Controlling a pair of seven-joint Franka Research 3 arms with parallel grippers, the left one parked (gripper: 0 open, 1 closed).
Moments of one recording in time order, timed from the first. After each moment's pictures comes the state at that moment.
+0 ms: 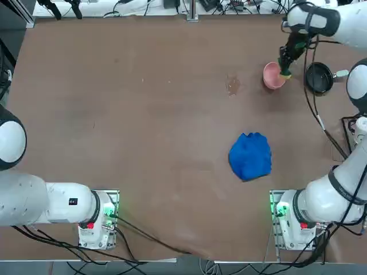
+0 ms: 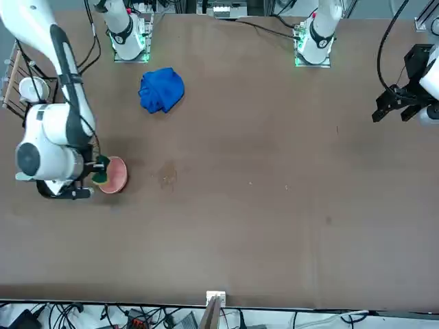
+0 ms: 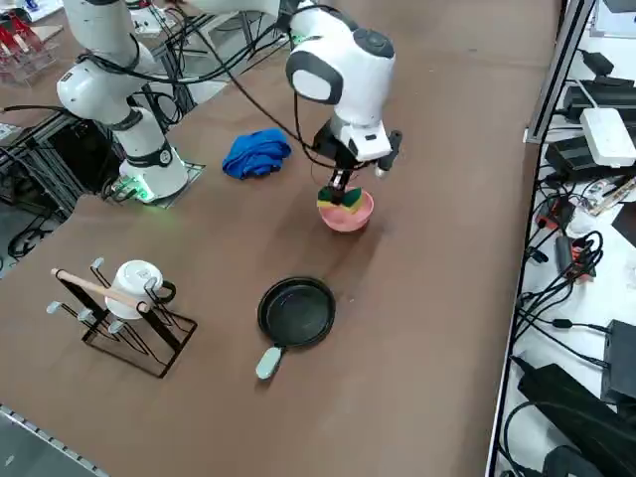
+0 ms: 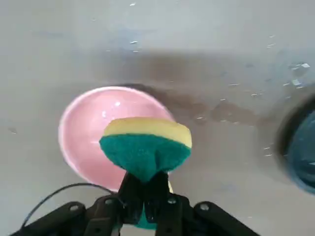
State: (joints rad) arm -0.07 0.45 0.03 -1.75 -0.03 1.98 -0.10
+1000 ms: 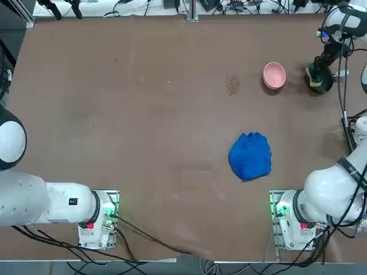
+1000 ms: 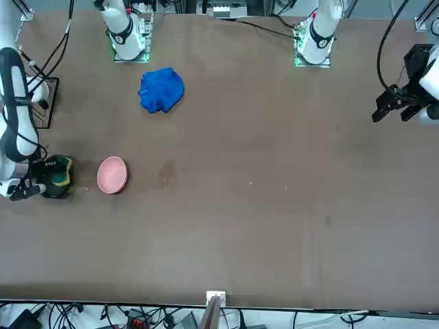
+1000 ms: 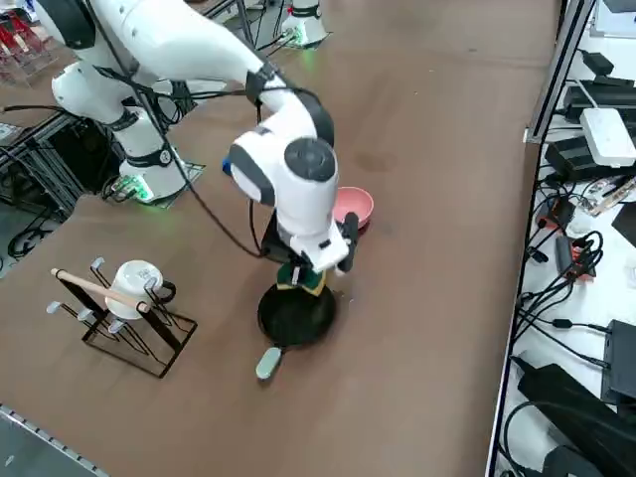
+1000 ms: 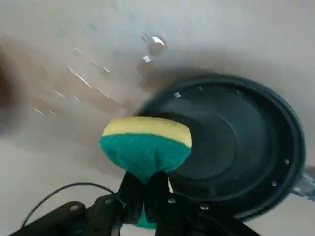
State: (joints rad) arm -0.39 0.65 0.02 -1.61 -0.06 1.98 -0.61
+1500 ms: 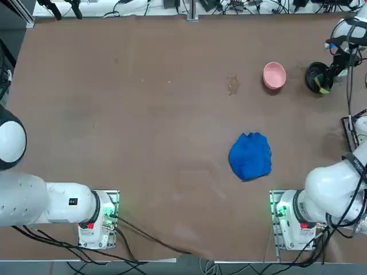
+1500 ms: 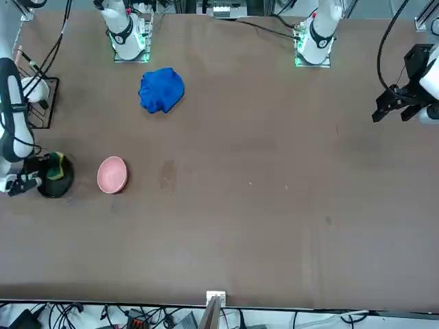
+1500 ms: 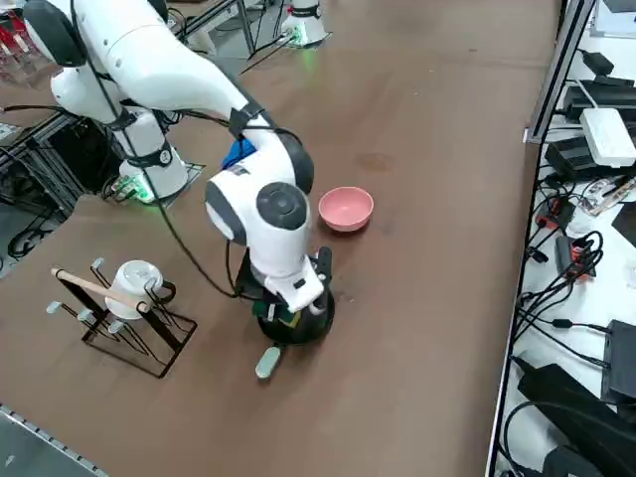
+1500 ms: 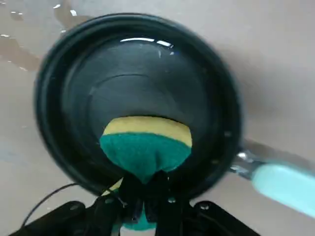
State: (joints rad) arm -0.49 0.70 0.03 -1.58 -0.12 2.03 -0.72
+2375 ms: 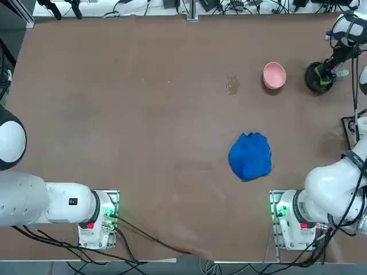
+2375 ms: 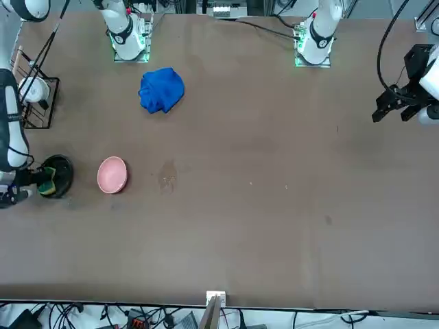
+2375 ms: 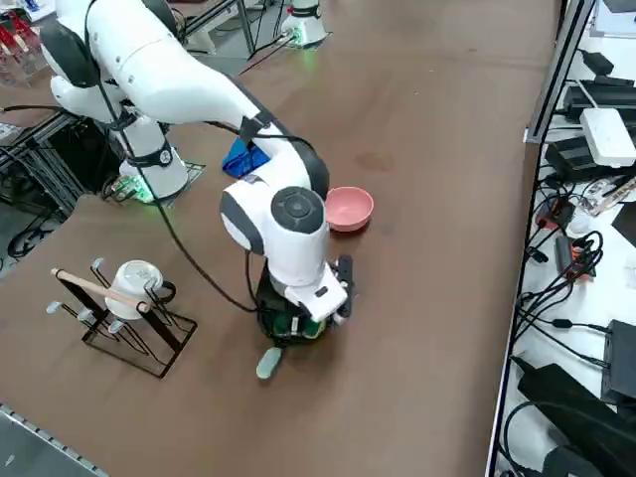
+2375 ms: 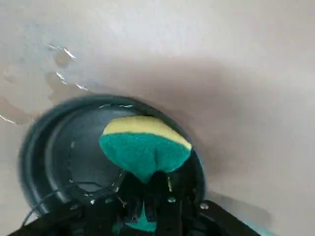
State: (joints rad) arm -0.47 0.79 0.07 -1.42 -0.13 2.03 -0.72
